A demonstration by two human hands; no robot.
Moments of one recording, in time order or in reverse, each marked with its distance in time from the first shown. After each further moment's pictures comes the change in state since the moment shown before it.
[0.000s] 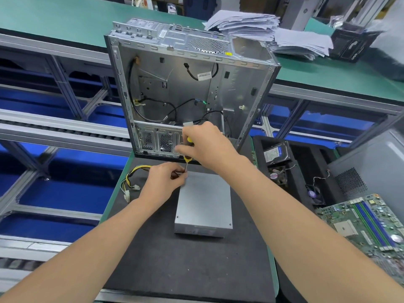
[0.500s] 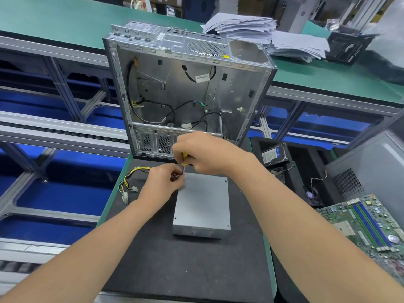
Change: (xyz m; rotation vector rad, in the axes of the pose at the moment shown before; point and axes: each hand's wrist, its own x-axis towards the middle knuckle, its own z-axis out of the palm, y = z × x) left_hand -0.001 0.007 -0.001 0.019 -0.030 -0.048; right_hand -0.008 0.007 -0.015 -0.150 -0.245 -0.368
